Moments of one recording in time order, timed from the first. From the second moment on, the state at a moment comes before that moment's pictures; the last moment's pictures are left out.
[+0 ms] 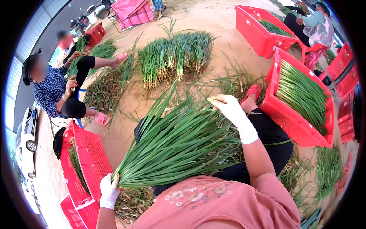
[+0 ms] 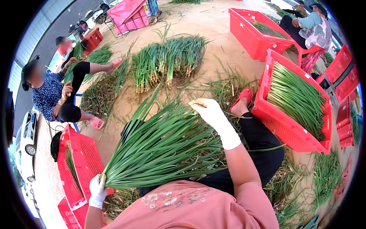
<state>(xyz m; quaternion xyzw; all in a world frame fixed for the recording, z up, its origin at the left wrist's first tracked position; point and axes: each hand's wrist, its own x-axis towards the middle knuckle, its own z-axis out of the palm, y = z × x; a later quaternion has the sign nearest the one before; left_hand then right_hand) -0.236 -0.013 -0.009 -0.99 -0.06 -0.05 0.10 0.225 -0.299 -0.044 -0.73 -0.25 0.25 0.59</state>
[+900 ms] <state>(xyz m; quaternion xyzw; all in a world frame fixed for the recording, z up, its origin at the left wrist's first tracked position) -0.228 -0.001 -0.018 -0.99 -0.06 -0.06 0.06 0.239 -0.269 -0.068 -0.66 -0.05 0.22 0.72</state>
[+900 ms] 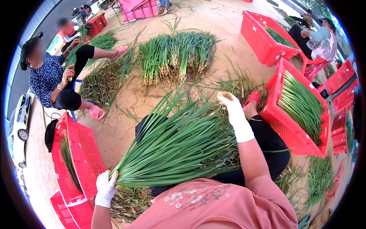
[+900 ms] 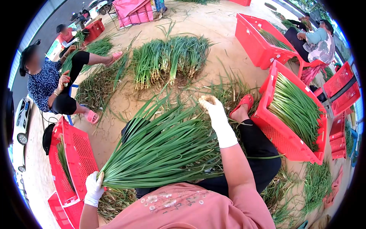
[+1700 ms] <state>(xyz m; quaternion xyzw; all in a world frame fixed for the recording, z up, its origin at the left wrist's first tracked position) -0.220 0.001 -0.018 -0.99 -0.06 -0.06 0.06 0.288 -0.231 -0.151 -0.78 -0.15 0.03 0.60</state>
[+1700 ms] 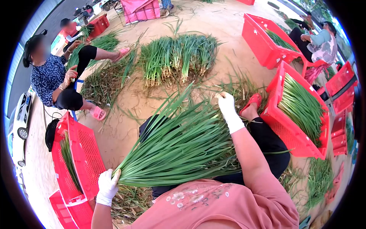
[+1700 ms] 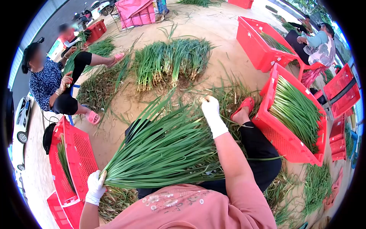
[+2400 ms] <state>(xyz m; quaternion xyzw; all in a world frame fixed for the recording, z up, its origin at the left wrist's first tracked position) -0.223 0.001 -0.023 -0.99 -0.08 -0.07 0.06 0.301 -0.225 -0.069 -0.93 -0.24 0.11 0.24</state>
